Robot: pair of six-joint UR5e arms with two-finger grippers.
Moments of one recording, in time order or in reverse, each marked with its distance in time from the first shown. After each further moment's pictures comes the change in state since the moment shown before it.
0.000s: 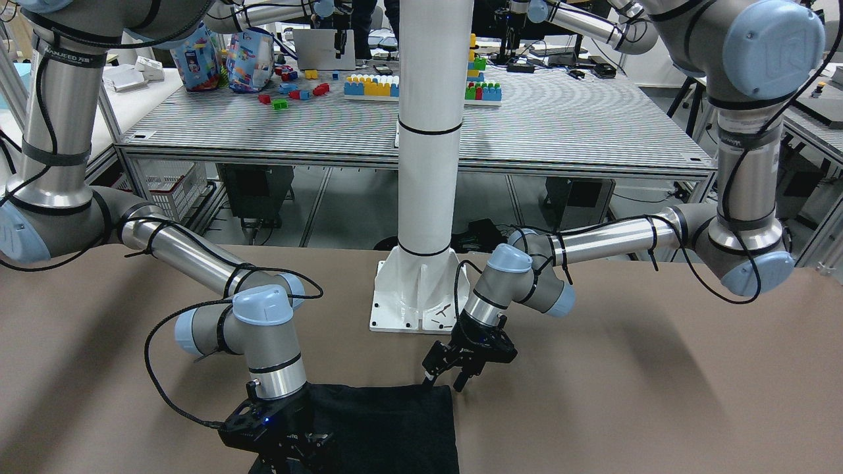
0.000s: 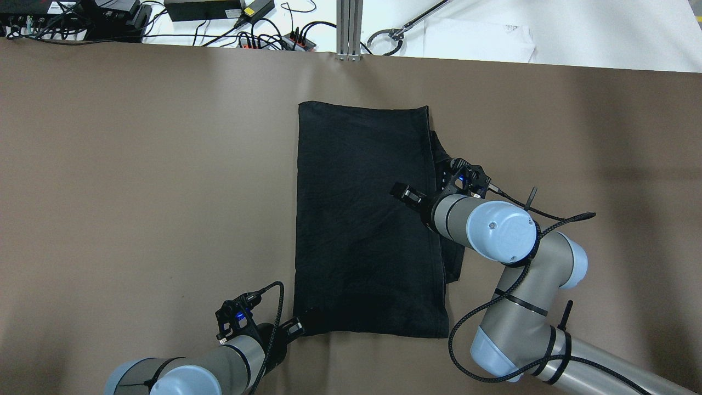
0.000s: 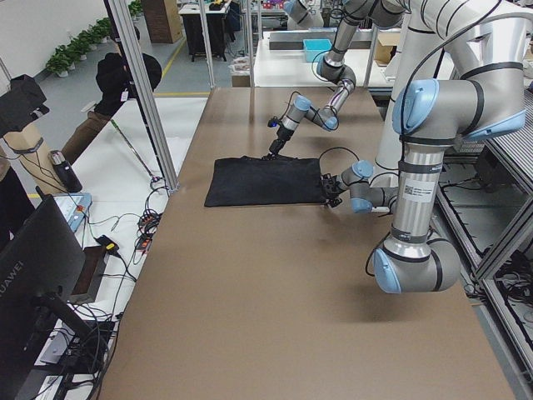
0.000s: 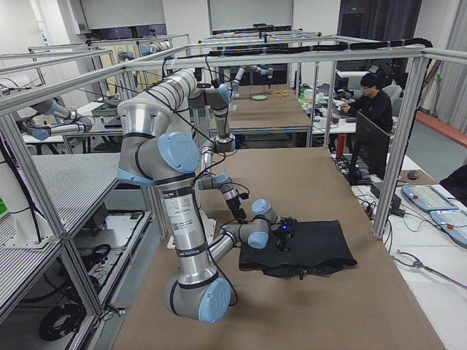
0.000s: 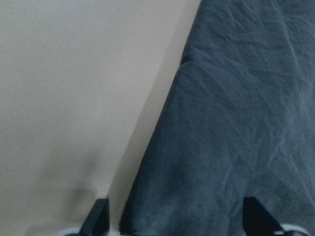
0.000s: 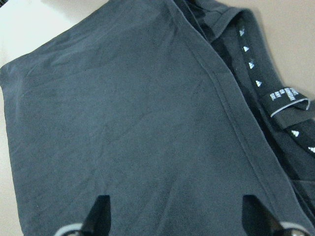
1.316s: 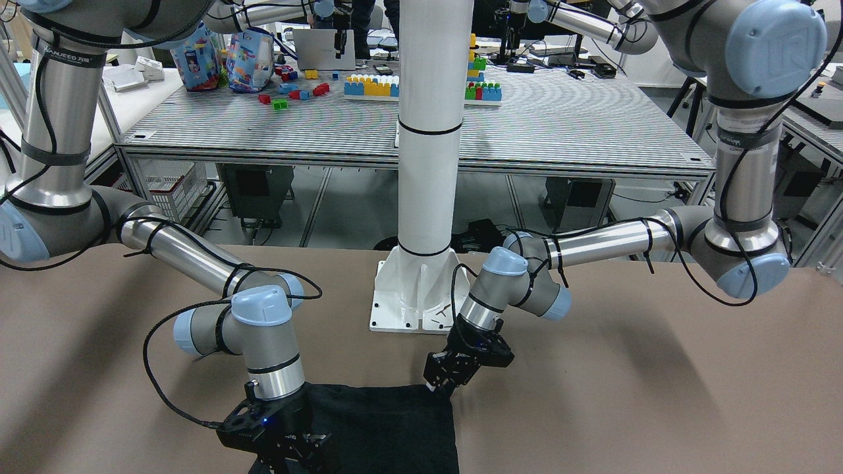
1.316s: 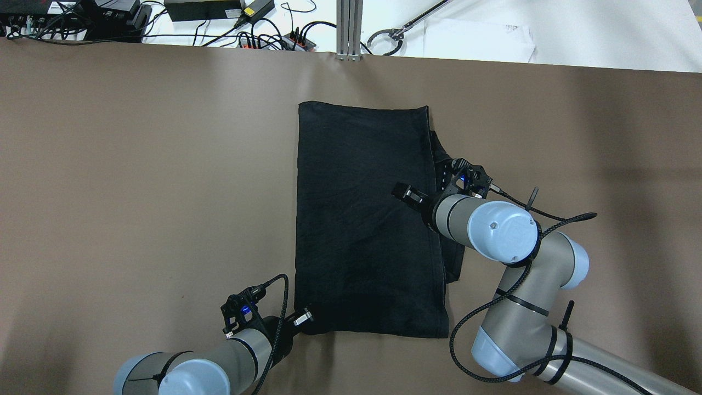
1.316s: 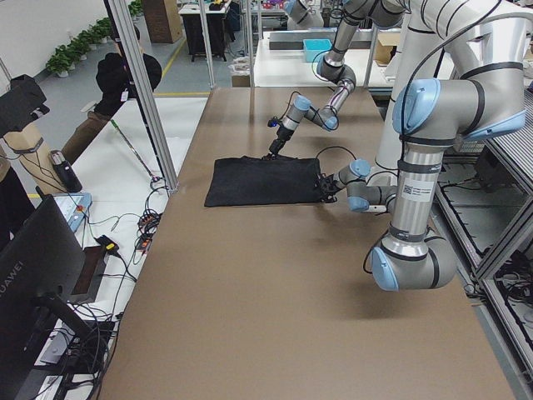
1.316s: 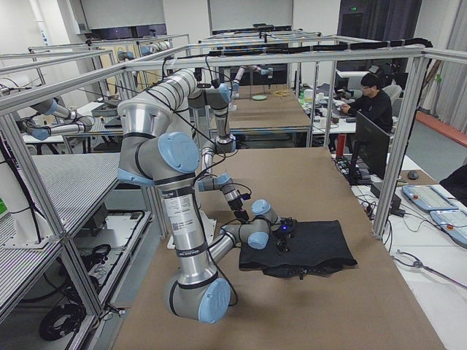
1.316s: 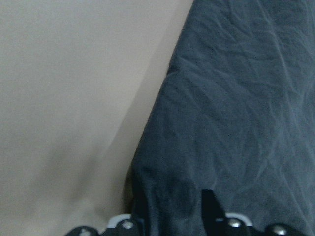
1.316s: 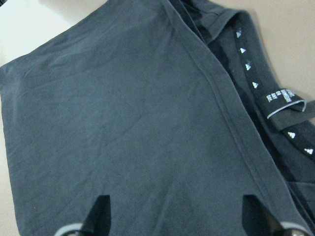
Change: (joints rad) left arm -0.015 -0.029 0.024 0.000 0.010 -0.016; right arm 0.001 -0.004 0.000 0.000 0.000 0.000
